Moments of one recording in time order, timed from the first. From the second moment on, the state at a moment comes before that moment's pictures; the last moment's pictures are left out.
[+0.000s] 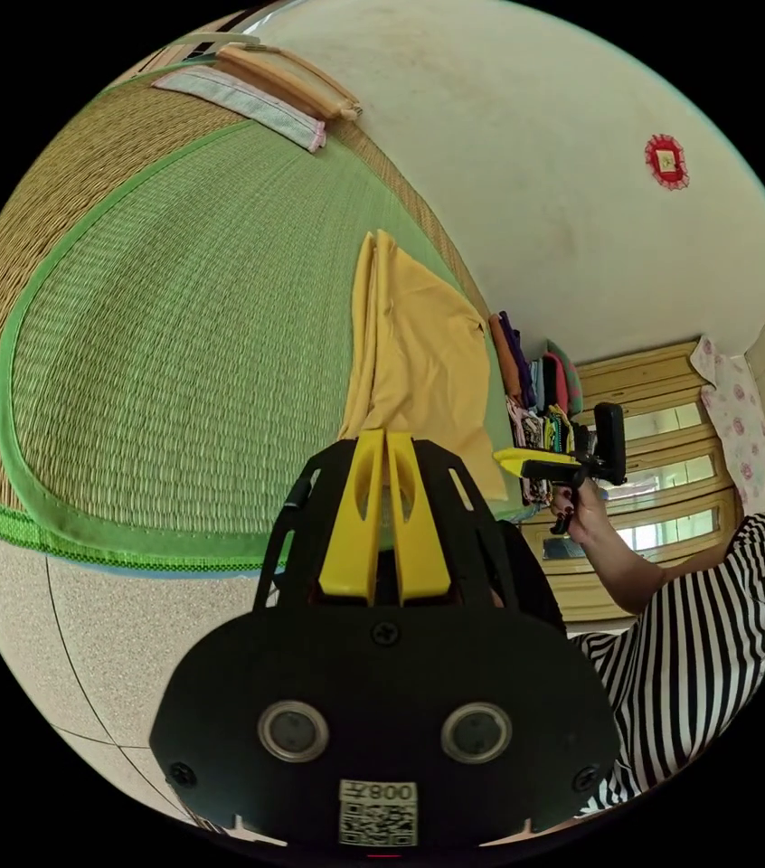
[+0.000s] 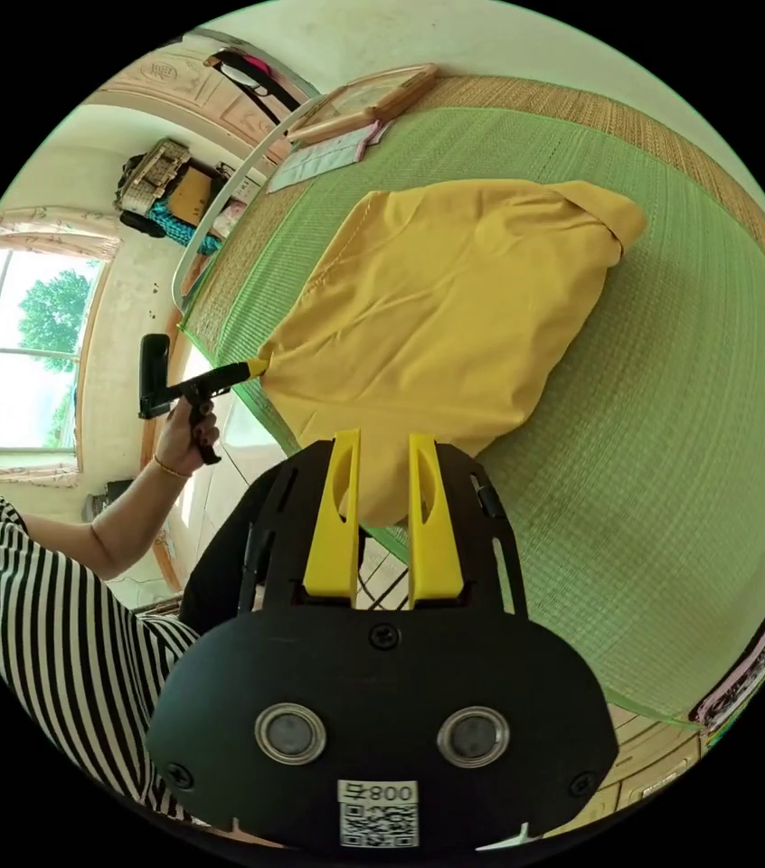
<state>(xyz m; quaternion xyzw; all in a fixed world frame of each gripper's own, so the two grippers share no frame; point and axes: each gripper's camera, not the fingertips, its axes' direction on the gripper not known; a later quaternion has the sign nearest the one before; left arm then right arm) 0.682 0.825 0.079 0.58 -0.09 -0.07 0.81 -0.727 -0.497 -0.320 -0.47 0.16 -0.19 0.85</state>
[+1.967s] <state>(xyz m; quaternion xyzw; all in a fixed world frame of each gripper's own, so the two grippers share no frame) 0.970 0.368 -0.013 0.45 -0.60 0.15 0.64 -0.708 -0.403 -0.422 -0.45 0.09 -0.32 0.83</state>
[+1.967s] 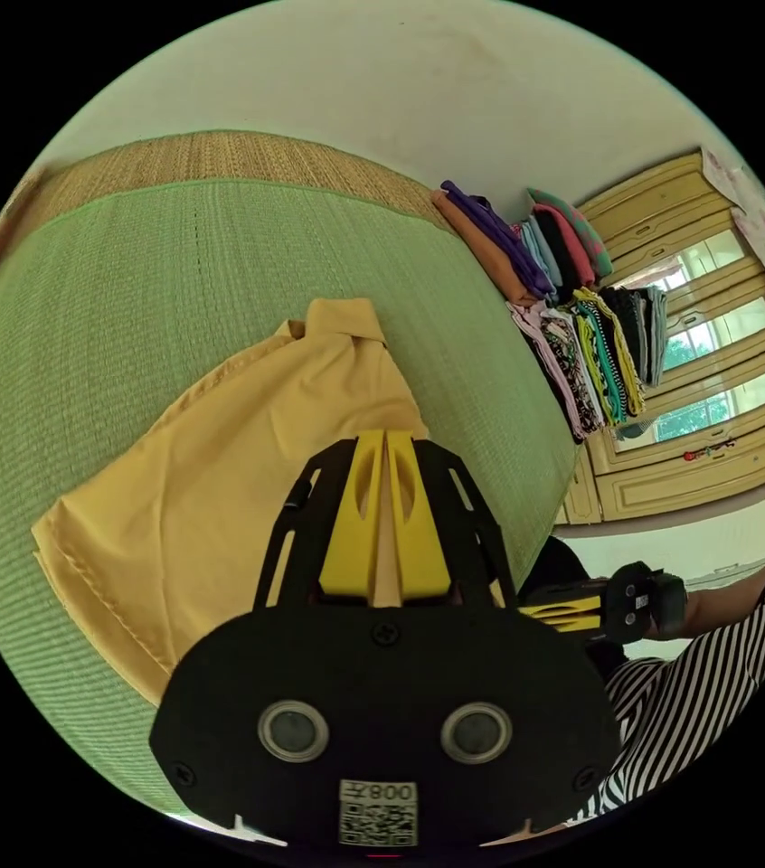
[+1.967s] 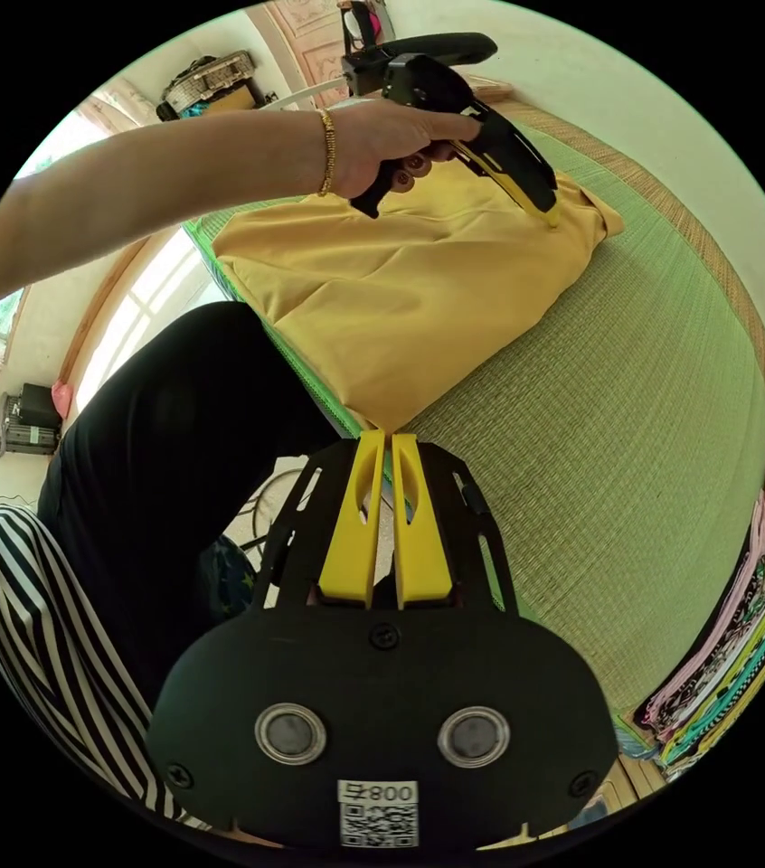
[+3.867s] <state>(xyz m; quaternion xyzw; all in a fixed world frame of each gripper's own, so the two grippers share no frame) 0.818 0.695 0.101 0.58 -0.54 0.06 0.60 -0.672 -0.392 -0.414 -0.49 0.10 -0.29 0.82</state>
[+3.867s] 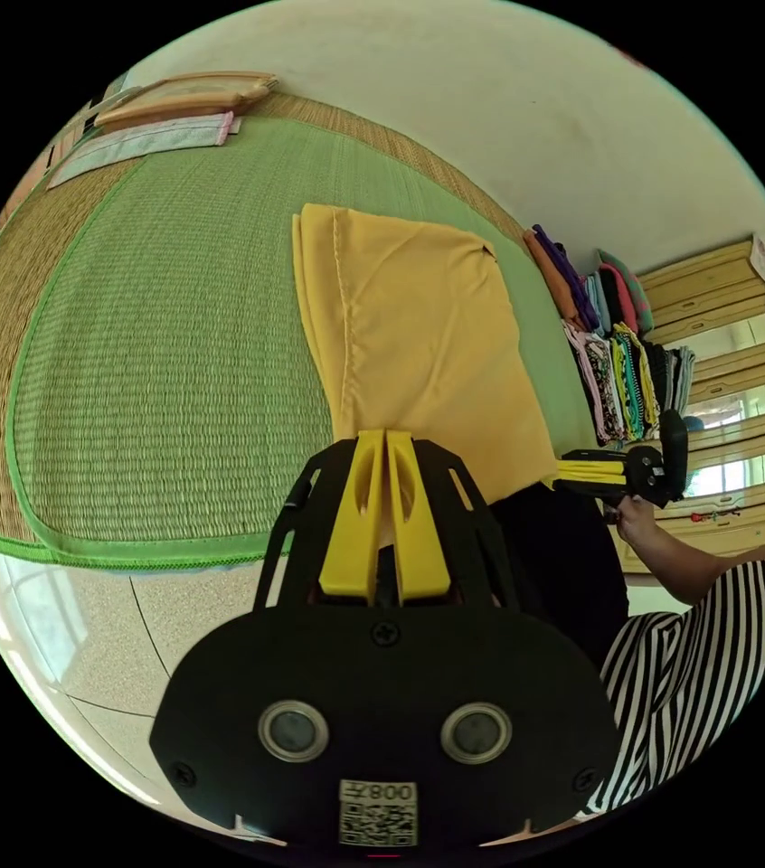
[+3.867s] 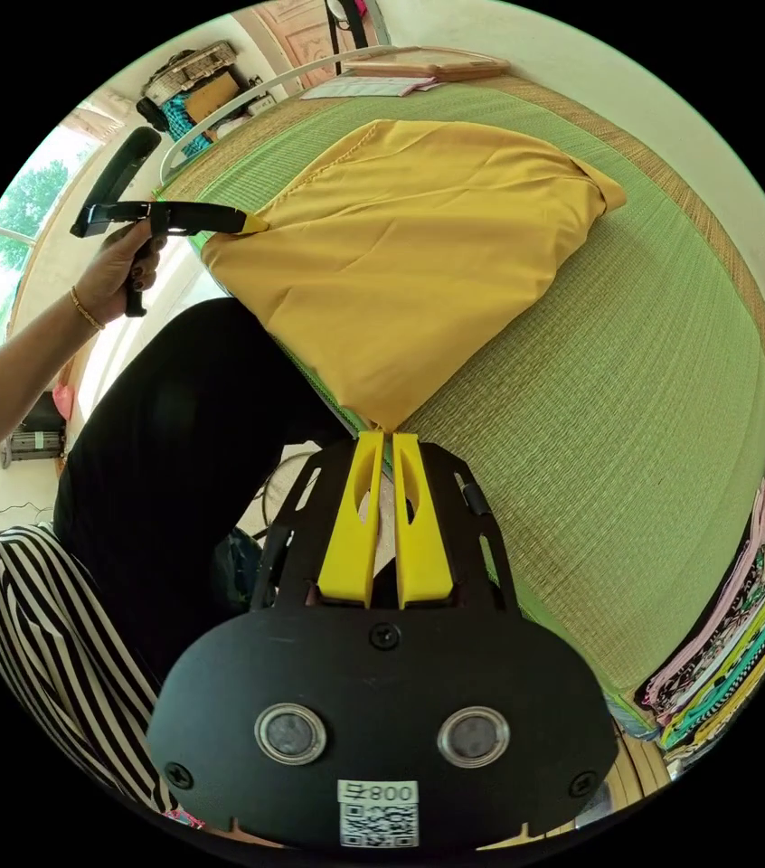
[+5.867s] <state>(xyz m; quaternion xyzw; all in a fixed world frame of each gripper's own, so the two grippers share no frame) 0.683 0.749 0.145 0.61 -0.30 0.11 0.73 -0.504 -0.390 -0.415 -0.45 0.03 -0.07 0.89</state>
